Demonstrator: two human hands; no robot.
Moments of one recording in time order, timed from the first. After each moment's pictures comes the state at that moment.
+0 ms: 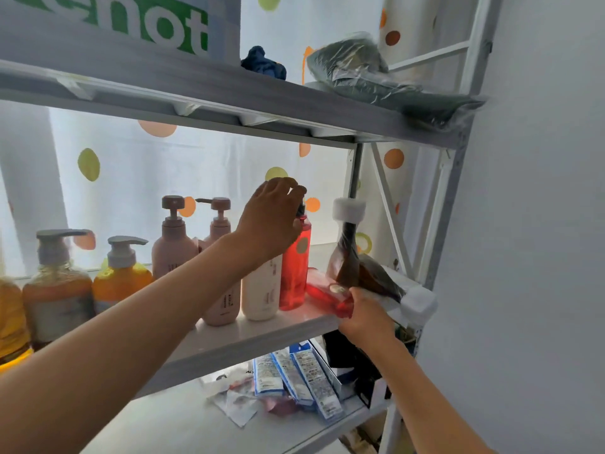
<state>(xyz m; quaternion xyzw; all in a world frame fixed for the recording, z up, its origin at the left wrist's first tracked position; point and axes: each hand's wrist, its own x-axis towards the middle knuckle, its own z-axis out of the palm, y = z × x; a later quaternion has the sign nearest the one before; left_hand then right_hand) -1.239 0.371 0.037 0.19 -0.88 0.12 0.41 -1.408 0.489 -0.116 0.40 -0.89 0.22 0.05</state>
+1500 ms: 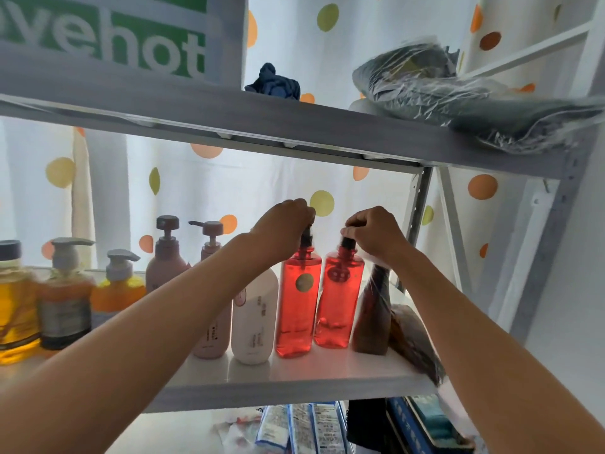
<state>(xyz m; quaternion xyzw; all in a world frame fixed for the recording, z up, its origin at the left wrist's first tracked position) -1.316 0.332 0.068 0.35 -0.87 0.16 0.29 -1.512 0.365 0.070 0.61 -0.68 0.40 0.06</state>
